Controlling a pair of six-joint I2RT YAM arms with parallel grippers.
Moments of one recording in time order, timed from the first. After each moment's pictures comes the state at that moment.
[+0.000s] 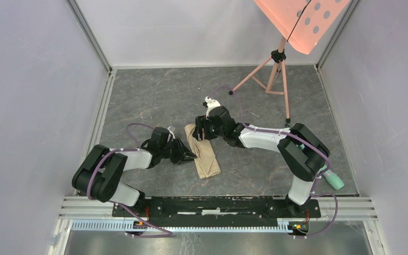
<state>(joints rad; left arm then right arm) -0.41 1.45 0.38 0.26 0.49 -1.00 0.82 1.79 1.02 0.17 -0.02 0.49</state>
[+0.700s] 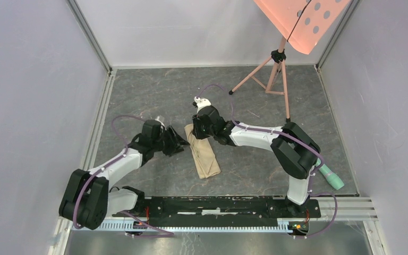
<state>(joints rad) -0.36 1.21 0.42 0.01 0.36 -0.95 0.88 1.86 1.17 0.04 0.11 0.44</state>
